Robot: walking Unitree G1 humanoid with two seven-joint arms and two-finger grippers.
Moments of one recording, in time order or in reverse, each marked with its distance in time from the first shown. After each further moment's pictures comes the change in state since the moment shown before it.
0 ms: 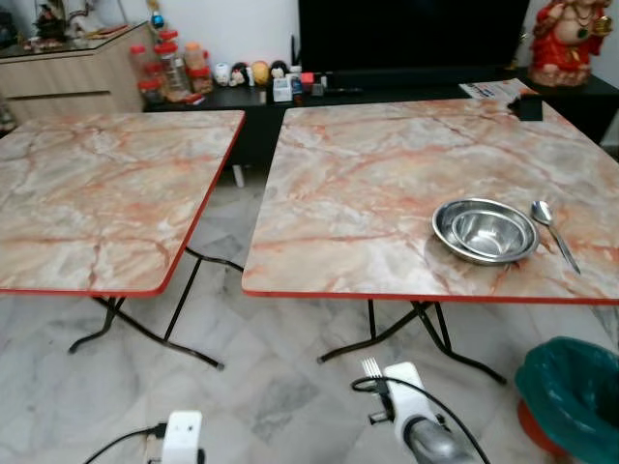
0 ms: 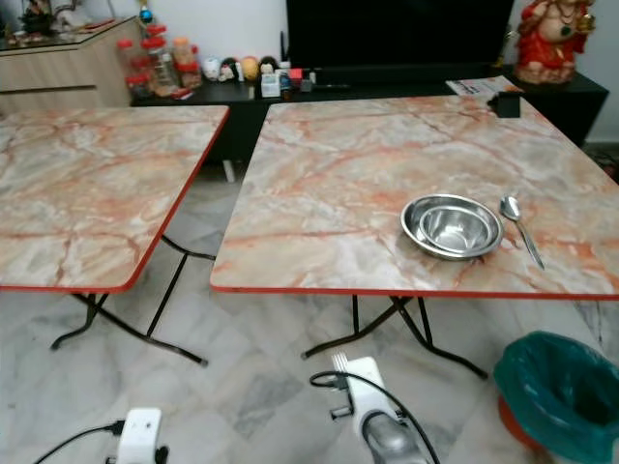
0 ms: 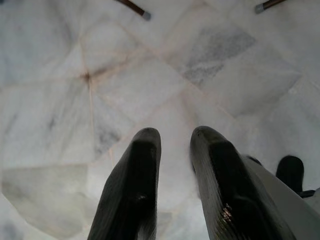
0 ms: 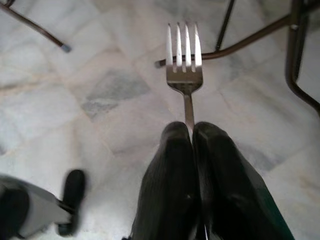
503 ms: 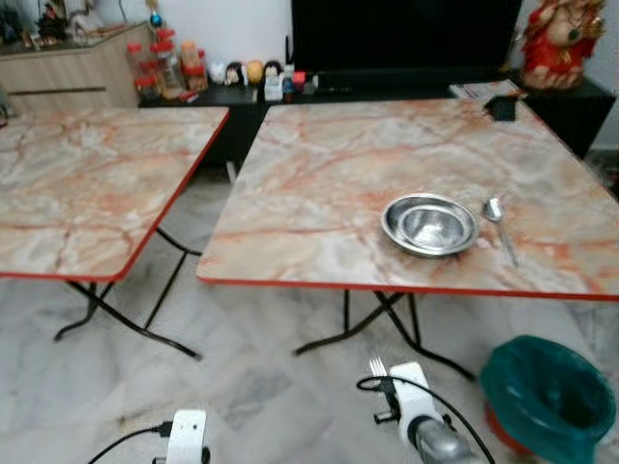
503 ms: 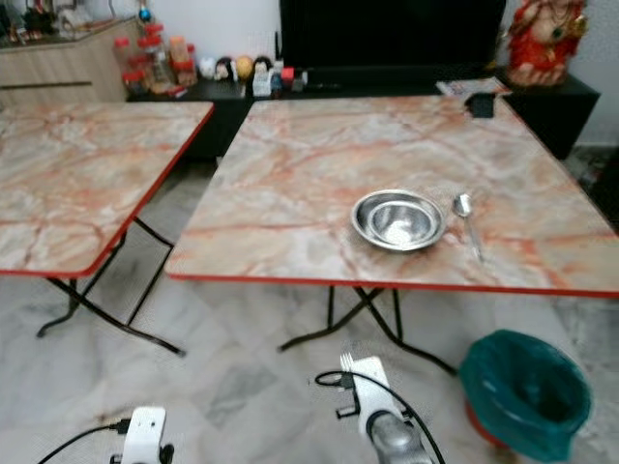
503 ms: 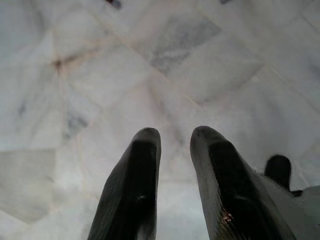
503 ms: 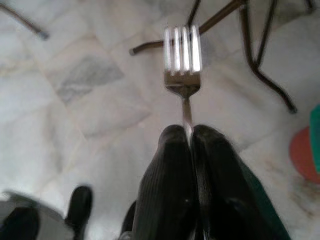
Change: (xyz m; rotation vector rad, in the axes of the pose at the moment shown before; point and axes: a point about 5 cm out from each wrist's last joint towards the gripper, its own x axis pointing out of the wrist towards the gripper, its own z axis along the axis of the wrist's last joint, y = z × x) left arm 0.000 0.003 -0.002 -0.003 0.005 0.009; right arm 0.002 0.006 0.006 0.006 -0.012 0.014
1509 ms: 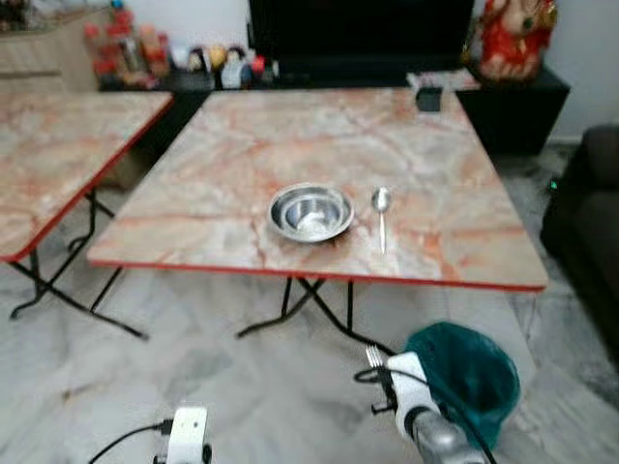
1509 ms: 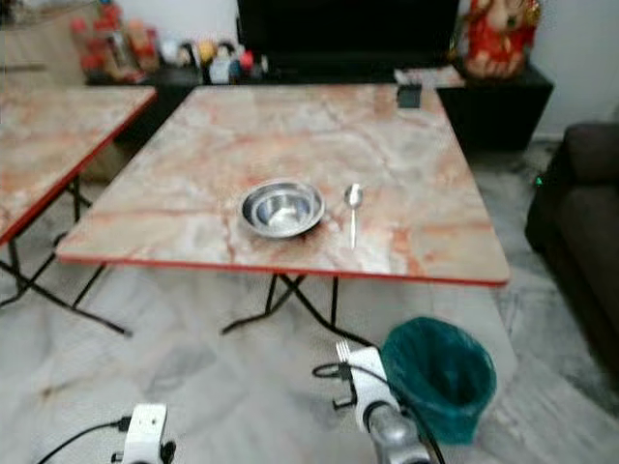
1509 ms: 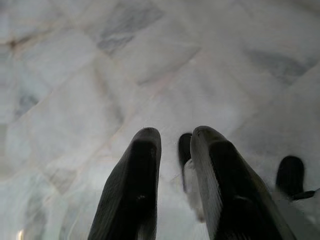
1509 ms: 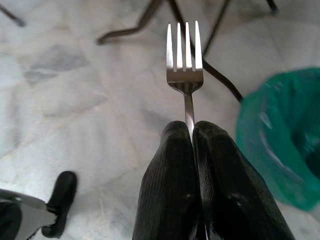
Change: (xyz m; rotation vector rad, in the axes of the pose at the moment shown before) left arm -0.001 -0.004 0.000 -0.005 -0.009 -0.020; right arm 0.000 -0.005 0.008 -0.036 -0.061 0.001
